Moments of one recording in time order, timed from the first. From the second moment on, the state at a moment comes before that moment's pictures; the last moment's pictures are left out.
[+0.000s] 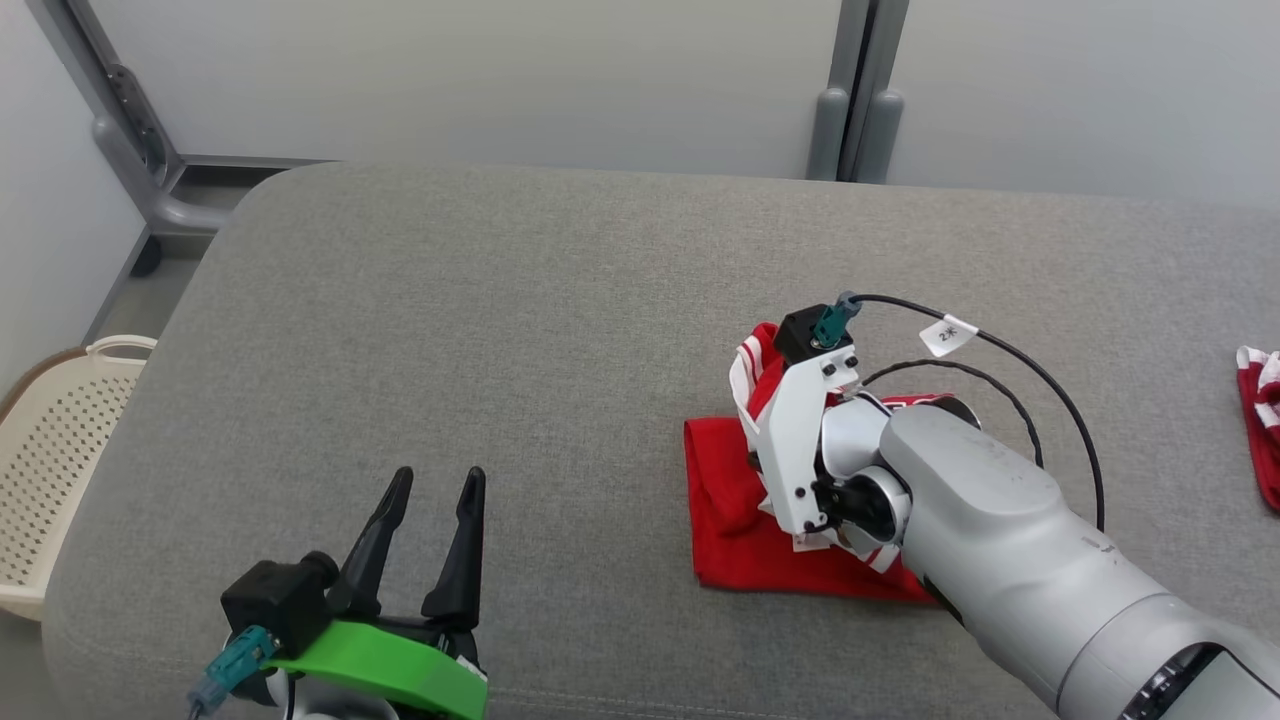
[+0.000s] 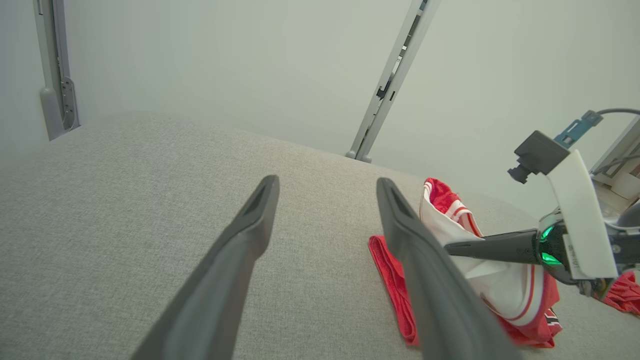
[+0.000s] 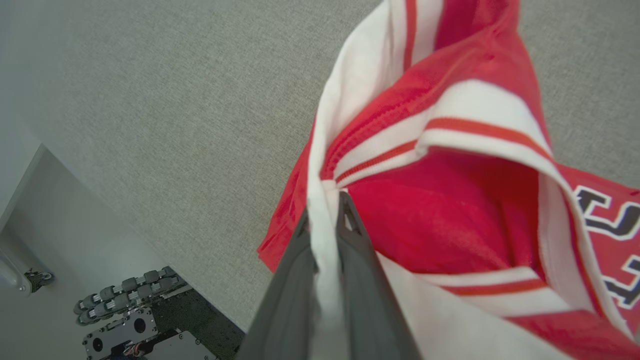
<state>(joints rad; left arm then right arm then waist) -0.07 0.32 -0.50 0.07 -0.73 0.09 -0.26 -0.83 -0.11 0.86 0.91 0.87 0.13 0.50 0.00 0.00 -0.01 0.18</state>
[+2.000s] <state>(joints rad) -0.05 0.30 -0.52 0.04 -0.69 0.07 -0.22 -0.61 -0.30 0.37 0.63 0.71 0.13 0.56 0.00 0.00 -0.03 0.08</state>
